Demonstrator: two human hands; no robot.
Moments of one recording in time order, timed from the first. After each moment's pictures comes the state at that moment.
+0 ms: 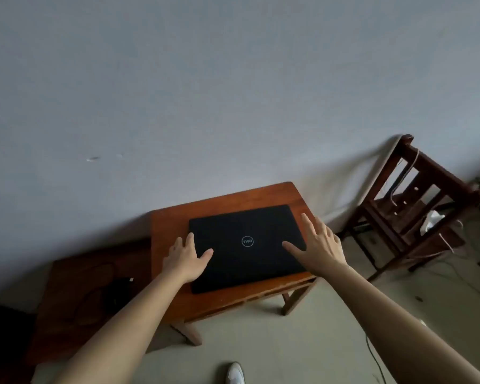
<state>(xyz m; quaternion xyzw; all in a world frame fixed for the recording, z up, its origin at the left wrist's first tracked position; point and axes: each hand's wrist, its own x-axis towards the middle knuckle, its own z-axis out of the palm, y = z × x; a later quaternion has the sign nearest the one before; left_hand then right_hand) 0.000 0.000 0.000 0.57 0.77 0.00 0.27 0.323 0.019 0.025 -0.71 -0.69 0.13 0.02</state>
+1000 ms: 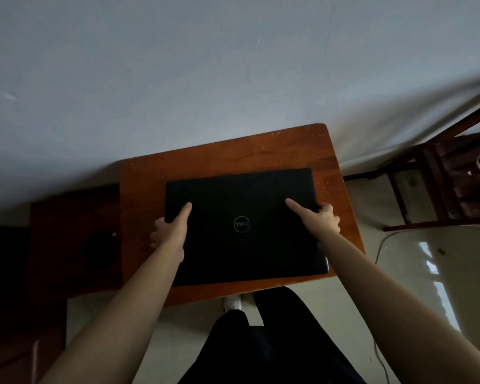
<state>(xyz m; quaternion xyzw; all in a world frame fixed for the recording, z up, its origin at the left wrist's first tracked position) 0.021 0.114 -0.110 0.00 0.88 0.20 0.42 0.334 0.185 -0.102 -0.82 -0.27 0.51 0.03</state>
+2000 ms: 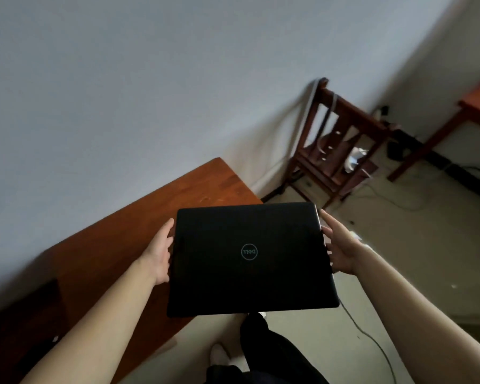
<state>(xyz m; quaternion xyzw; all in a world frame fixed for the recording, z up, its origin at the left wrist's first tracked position) 0.091 0.117 -0.030 0.20 0.63 0.11 0.74 0.478 -0.006 0.012 -0.70 -0.08 0.64 0.30</state>
